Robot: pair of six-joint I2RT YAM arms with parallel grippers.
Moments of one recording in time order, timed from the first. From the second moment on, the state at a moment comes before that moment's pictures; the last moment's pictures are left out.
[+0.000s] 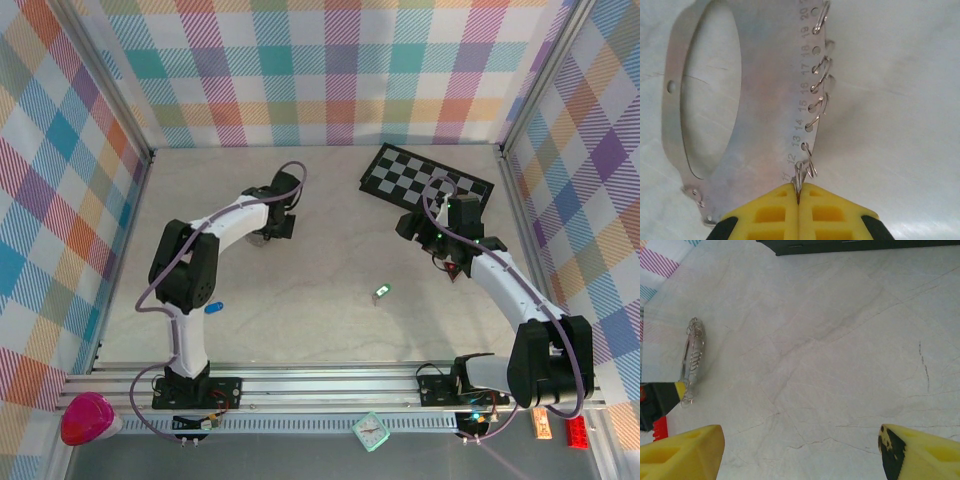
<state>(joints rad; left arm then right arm) -0.48 1.96 1.46 -0.70 -0.25 -0.24 0.14 1.27 0.82 -0.33 -0.34 0.60</state>
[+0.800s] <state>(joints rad) -0.84 1.87 1.43 -0.79 -0.15 -0.93 0.14 1.27 0.82 -0.34 -0.34 0.59</state>
